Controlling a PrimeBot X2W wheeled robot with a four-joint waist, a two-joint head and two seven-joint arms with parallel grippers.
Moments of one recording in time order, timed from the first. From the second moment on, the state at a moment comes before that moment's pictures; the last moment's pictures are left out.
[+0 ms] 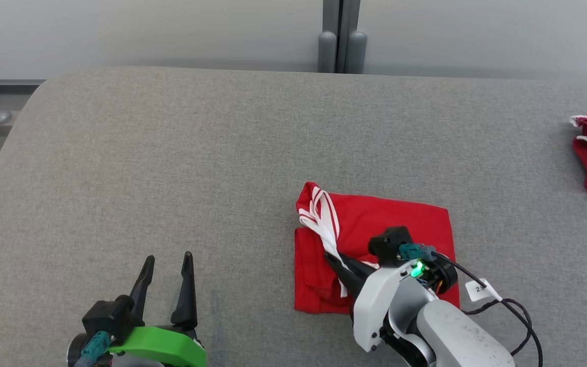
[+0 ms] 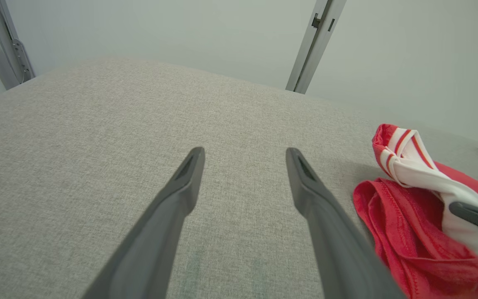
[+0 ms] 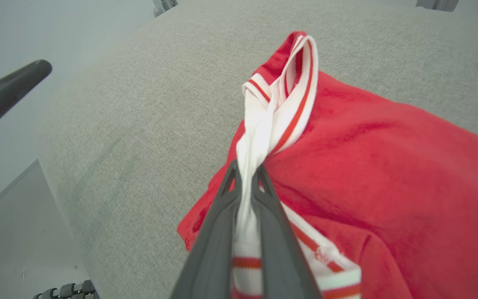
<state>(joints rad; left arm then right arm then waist) -0.03 0.11 -0.22 0.26 -0.42 -0.05 -0.26 -0.35 -0.05 0.53 0.40 0.40 0.13 0.10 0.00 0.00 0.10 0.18</state>
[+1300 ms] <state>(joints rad) -0.09 0.09 -0.28 0.29 -0.38 -0.08 -0.26 -0.25 -0.05 0.12 0.27 0.09 0.13 -0.13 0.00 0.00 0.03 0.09</state>
